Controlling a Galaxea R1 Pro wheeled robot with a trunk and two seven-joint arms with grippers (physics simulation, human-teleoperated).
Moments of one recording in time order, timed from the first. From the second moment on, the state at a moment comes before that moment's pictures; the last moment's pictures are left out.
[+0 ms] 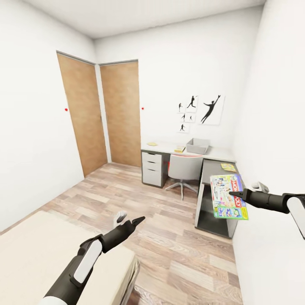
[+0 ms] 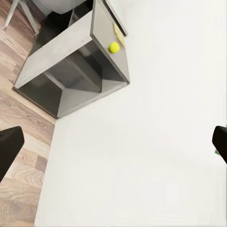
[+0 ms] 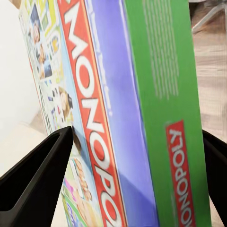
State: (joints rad) left arm -0.43 -0.01 -0.13 -1.00 0.86 0.53 -0.36; right arm -0.64 -0.50 -0.16 -1.19 -0.62 1.04 0.45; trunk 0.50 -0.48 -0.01
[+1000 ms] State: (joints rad) left arm -0.42 0.00 -0.13 -1.00 0.85 0.52 -0.36; right arm -0.64 -0.36 0.02 -1.19 -0.62 1.05 0.38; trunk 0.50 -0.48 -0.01
